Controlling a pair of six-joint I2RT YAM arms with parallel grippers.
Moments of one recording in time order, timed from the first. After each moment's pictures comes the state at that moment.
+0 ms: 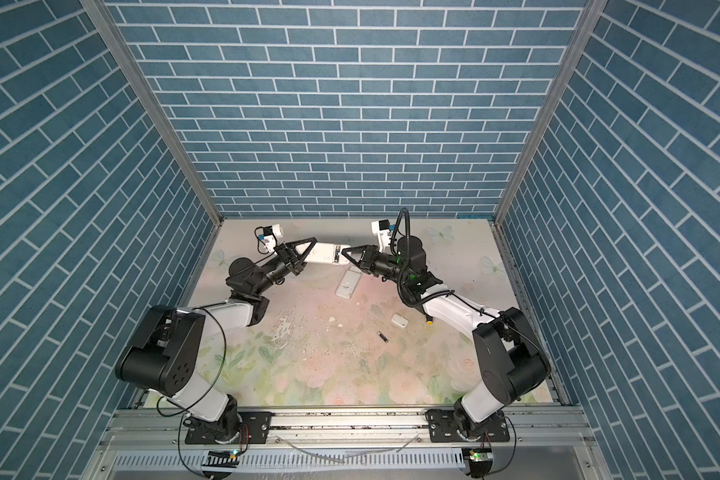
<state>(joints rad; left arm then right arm) -0.25 1.62 0.69 1.23 0.66 -1.48 0.57 1.57 0.97 0.55 -0.68 1.08</state>
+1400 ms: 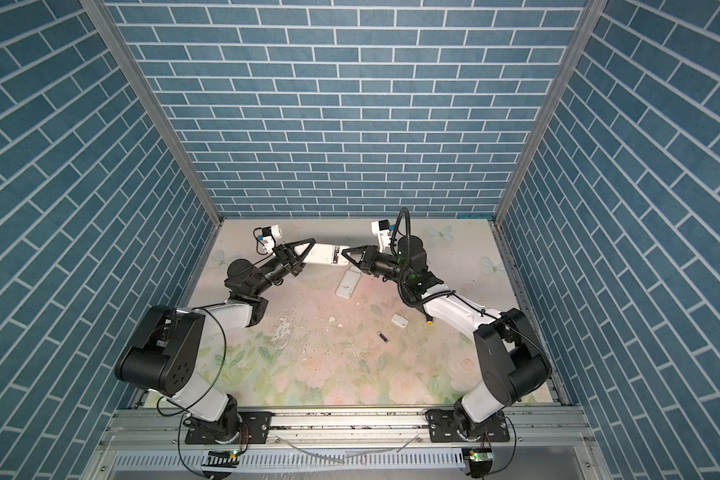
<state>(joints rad) -0.24 1.62 0.68 1.25 0.68 -1.48 0.57 1.56 0.97 0.54 -0.69 1.08</state>
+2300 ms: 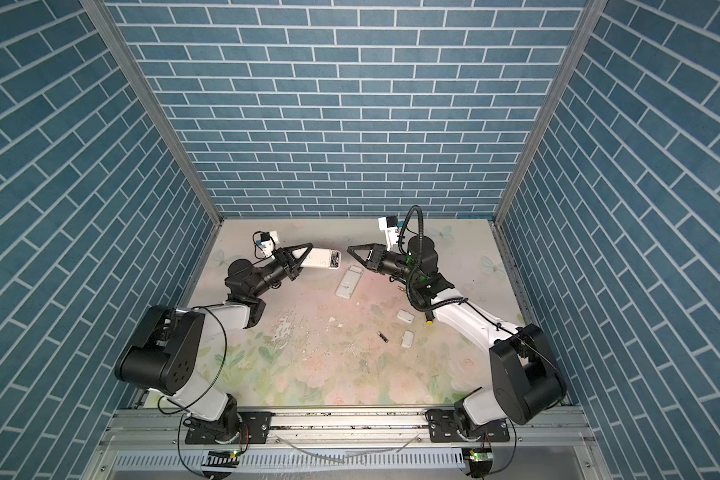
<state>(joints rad) -0.21 1.62 0.65 1.16 0.67 -1.46 0.55 1.44 0.94 0.50 -0.69 1.02</state>
